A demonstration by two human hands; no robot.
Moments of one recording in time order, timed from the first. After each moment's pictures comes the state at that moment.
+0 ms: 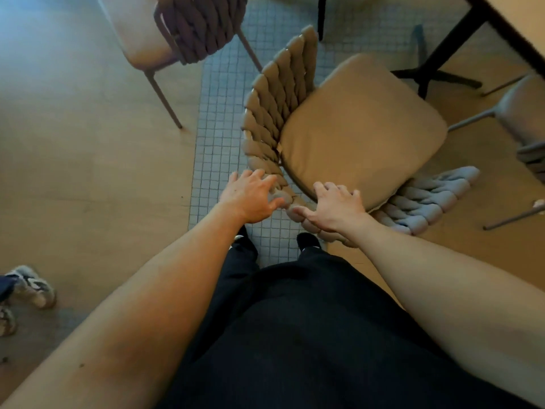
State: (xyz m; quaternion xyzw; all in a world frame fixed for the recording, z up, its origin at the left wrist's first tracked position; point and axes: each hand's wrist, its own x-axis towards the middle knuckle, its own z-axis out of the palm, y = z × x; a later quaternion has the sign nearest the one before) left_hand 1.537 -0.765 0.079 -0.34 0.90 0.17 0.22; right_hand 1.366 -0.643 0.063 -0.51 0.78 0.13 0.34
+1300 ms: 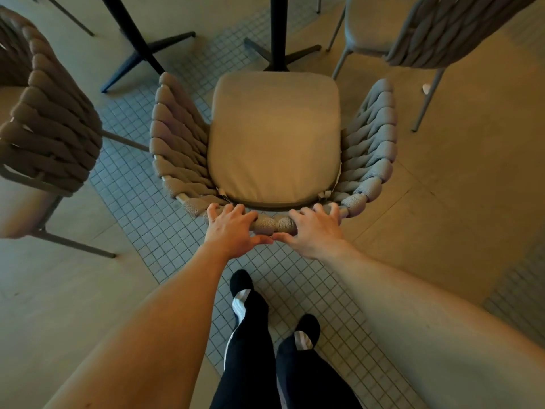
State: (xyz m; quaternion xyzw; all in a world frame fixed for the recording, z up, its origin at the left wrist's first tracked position) left_hand 1.512 -0.829 -0.039 -0.02 0.97 0.04 0.23; right_hand 1.453 -0.630 -0.032 -0.26 0.93 0.01 0.25
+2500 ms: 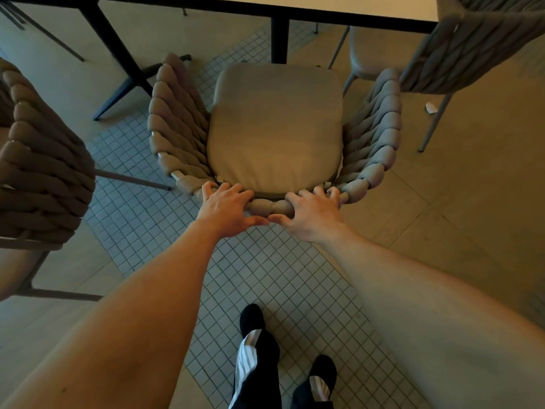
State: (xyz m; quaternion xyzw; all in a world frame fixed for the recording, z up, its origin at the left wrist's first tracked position) left_hand 1.347 -0.930 -0.041 0.03 0.98 0.04 0.18; right_hand 1.307 -0.724 -0.032 -0.23 0.95 -0.01 0.21
